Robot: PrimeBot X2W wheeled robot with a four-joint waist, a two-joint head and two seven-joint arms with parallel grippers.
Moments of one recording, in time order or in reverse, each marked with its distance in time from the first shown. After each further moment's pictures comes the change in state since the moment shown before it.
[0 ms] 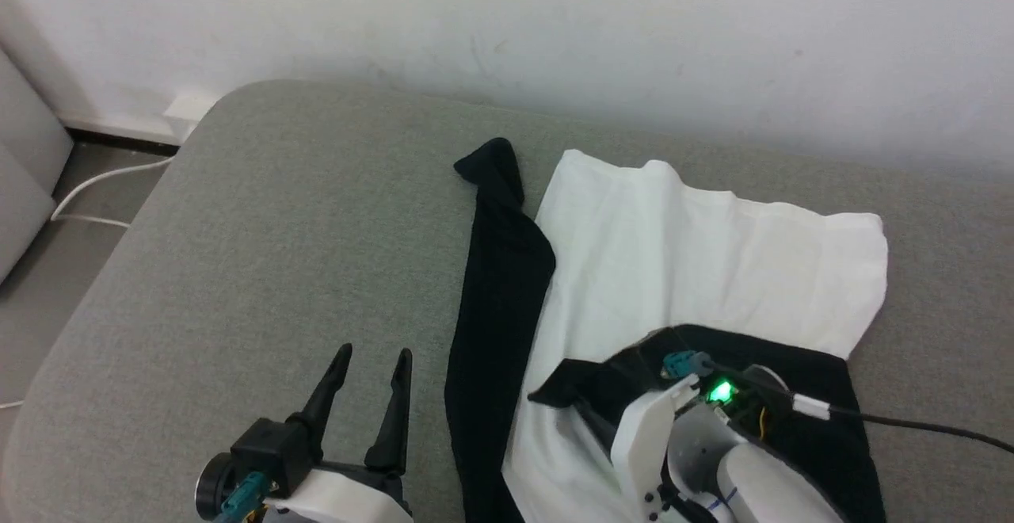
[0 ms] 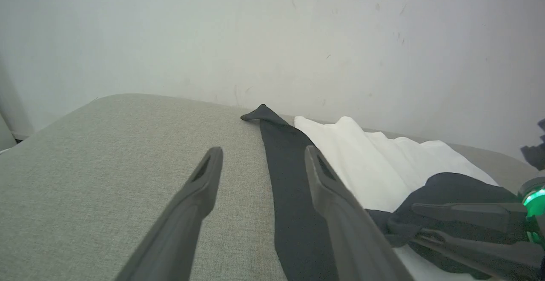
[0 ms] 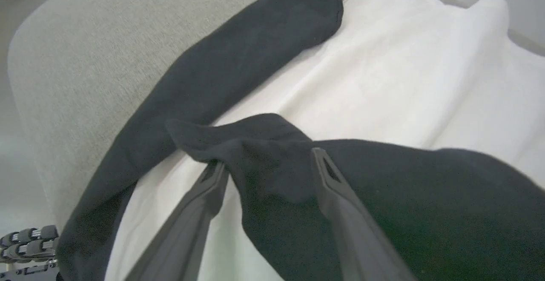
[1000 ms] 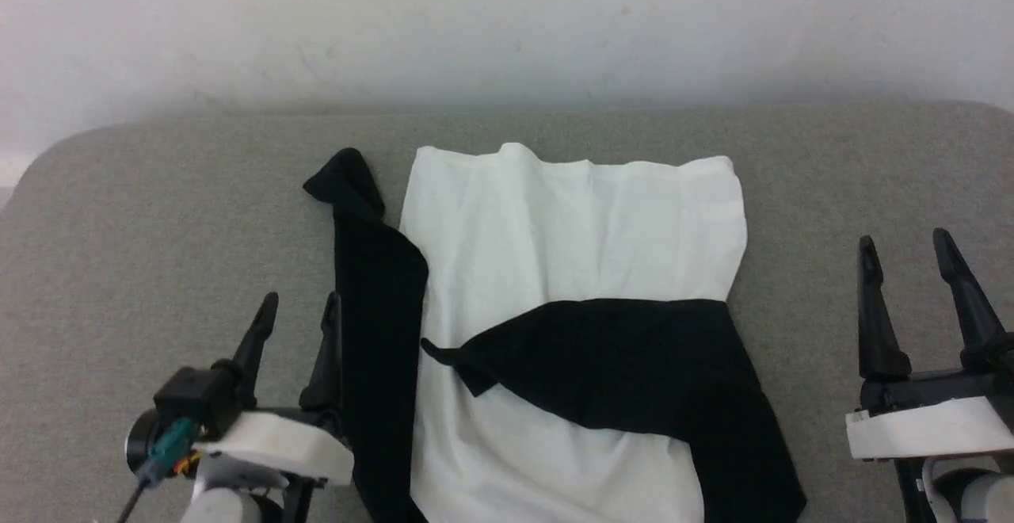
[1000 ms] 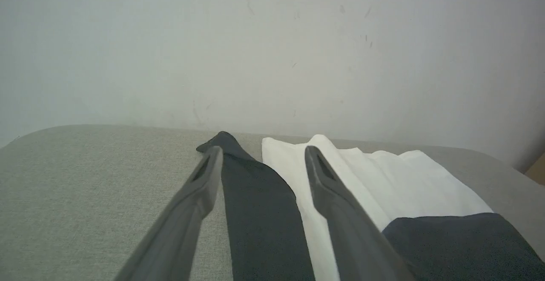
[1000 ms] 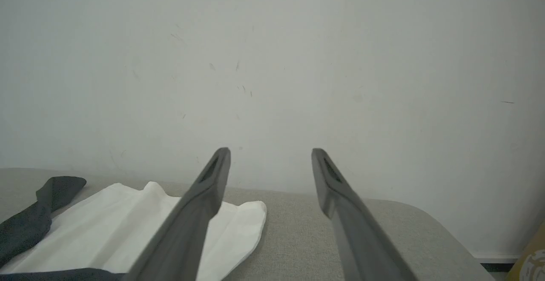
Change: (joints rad) left arm -0.064 -0.006 0.155 -0.009 0.006 -0.025 0.028; right arm 0.267 -0.018 -0.579 -0.579 -0.146 -0.001 -0.467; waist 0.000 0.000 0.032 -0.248
